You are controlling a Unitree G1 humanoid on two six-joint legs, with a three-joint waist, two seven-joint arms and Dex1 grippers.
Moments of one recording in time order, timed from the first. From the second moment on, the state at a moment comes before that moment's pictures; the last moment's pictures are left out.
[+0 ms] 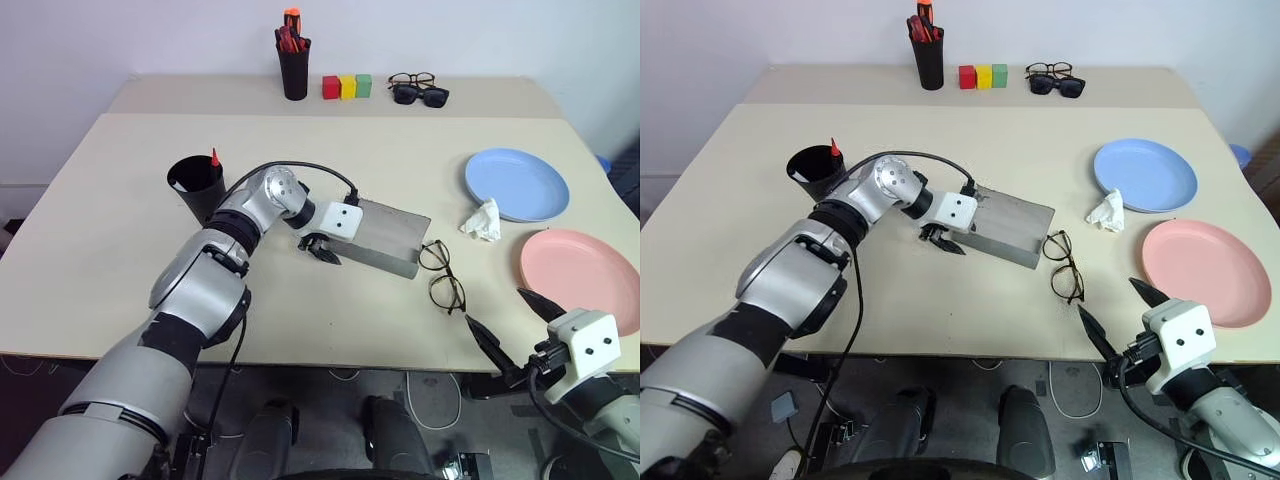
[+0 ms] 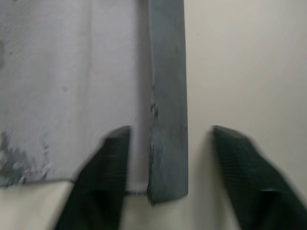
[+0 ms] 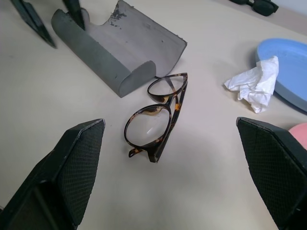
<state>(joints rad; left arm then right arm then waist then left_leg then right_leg) -1.31 0.18 -0.50 1.29 0.31 -0.45 -1.27 0.59 -0.46 -0.45 -0.72 0.36 0.25 0.55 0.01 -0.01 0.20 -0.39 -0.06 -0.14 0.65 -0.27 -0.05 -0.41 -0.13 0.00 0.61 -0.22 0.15</state>
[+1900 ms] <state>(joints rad) -0.94 0.40 -0.58 0.22 0.10 0.73 -1.39 0.34 -0.56 -0.43 -0.68 0.43 0.47 0.55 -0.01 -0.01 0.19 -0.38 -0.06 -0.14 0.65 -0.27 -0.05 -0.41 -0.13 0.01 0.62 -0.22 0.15</state>
